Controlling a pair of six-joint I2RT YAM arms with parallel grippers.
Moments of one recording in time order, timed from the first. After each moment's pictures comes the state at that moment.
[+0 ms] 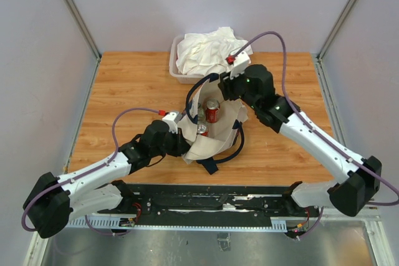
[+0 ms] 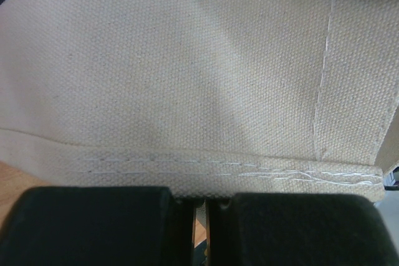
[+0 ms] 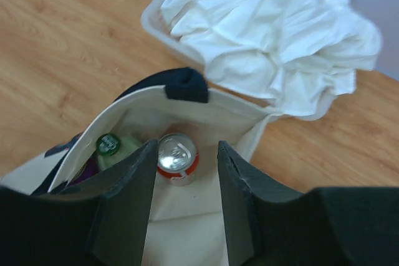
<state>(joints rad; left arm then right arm) -0.75 1.01 0.48 -0.06 0.06 -0.55 0.67 1.26 1.24 -0.20 0.14 -0.01</state>
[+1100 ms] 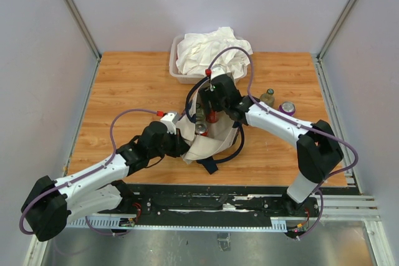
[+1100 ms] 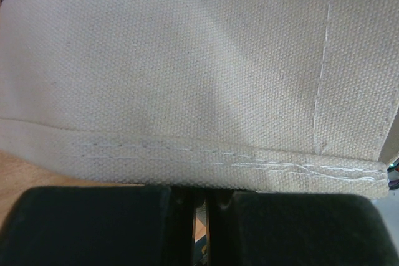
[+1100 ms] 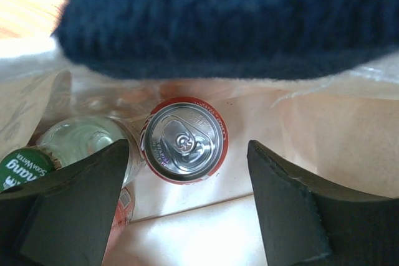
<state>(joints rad) -0.75 0.97 0.46 -0.06 0.06 -0.57 0.73 1.66 1.24 -0.21 0.25 0.15</state>
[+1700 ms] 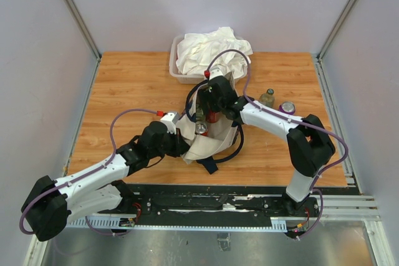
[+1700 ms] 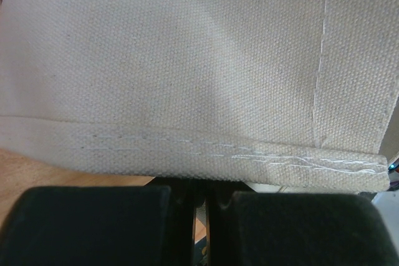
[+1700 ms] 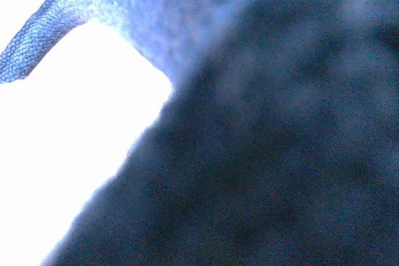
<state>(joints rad) -0.75 0.97 0.46 -0.06 0.05 -0.57 0.72 1.74 1.25 -0.18 0.27 0.18</state>
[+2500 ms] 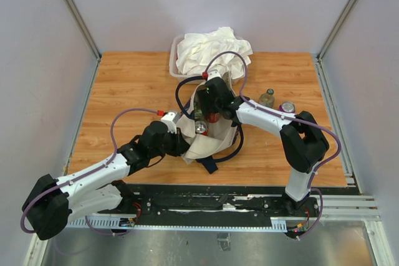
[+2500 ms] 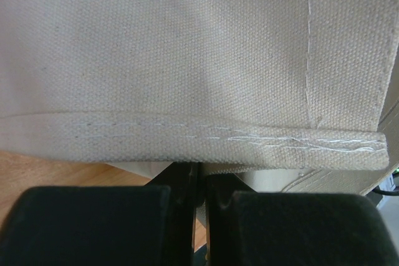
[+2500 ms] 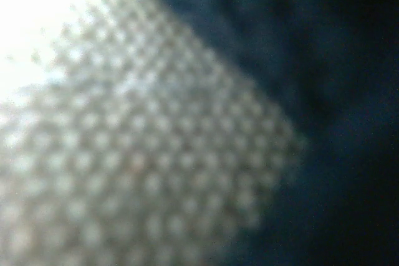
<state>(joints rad) -0.75 0.98 0.46 -0.04 0.04 -0.56 0.72 1.81 1.27 -0.18 0.27 0.21</state>
